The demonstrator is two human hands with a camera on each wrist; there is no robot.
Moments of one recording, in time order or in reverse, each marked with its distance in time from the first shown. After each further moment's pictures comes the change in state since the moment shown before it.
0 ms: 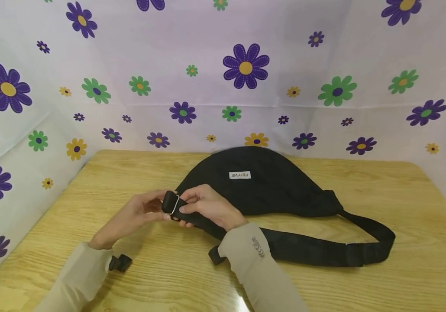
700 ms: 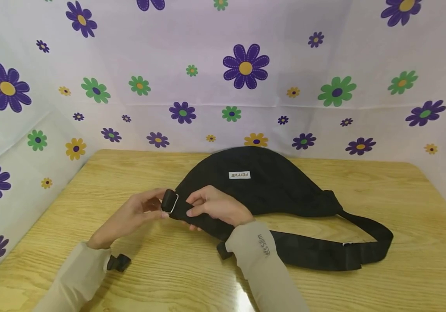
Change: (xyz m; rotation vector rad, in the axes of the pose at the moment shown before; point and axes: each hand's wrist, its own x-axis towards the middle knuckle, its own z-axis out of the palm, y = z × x) left_hand -0.001 0.002 -0.002 0.026 0.013 0.004; right_hand -0.005 0.001 -0.019 -0.046 -0.112 0.059
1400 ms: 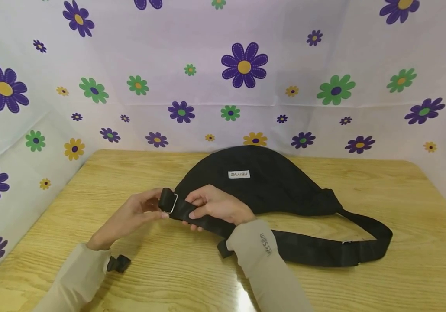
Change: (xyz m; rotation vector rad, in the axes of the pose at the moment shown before) left_hand 0.000 0.000 0.003 -0.006 0.013 0.013; right_hand -0.002 0.000 -0.002 -0.023 -0.076 -0.083
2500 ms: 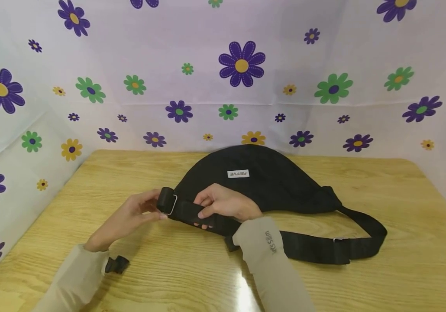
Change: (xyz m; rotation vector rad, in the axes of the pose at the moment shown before) left_hand 0.000 0.005 0.000 -0.002 -0.019 -0.011; right_hand -0.015 -0.005 -0.015 -0.159 0.053 0.087
